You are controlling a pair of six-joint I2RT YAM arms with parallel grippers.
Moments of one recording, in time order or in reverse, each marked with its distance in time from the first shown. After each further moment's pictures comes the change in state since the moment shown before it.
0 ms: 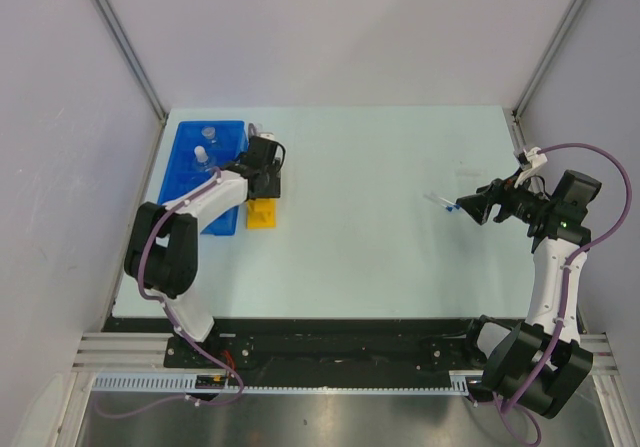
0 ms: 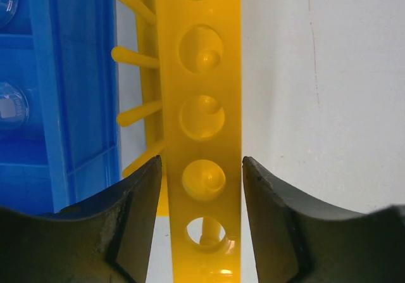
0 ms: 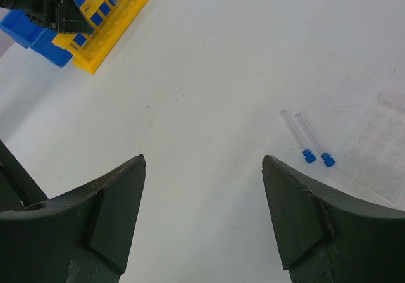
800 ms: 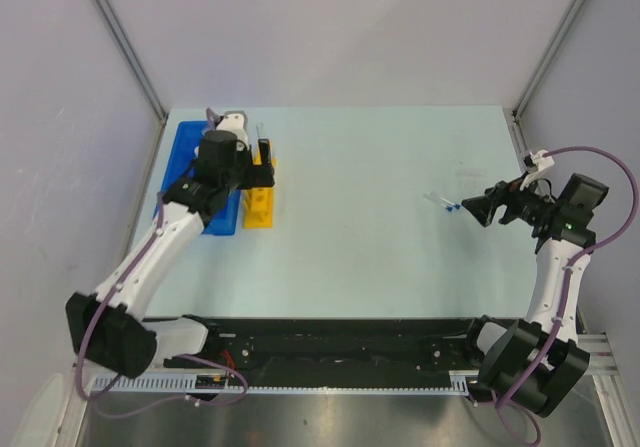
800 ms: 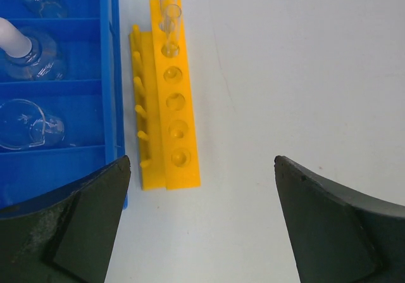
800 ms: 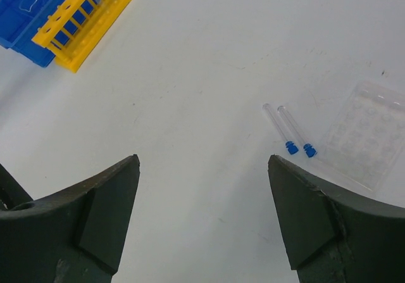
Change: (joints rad) left arm 0.013 -0.418 -0.025 -0.059 0.130 0.026; right arm -0.051 0.000 0.000 -0.019 0.001 -0.040
